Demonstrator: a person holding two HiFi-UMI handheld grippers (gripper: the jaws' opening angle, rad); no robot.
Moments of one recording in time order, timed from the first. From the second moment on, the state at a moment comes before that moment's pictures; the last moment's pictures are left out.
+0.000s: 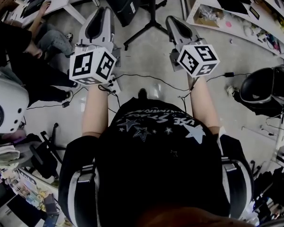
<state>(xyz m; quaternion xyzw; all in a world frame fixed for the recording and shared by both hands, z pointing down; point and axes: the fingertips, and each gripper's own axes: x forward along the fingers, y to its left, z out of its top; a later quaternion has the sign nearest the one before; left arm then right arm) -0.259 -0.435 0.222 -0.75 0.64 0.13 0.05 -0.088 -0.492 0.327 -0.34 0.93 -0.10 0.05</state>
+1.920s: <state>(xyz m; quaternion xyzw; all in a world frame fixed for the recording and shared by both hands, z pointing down) -0.267 -0.530 0.192 -0.79 0.60 0.10 0.04 -0.140 -0.544 0.308 -0.38 0.92 -0.07 0.05</state>
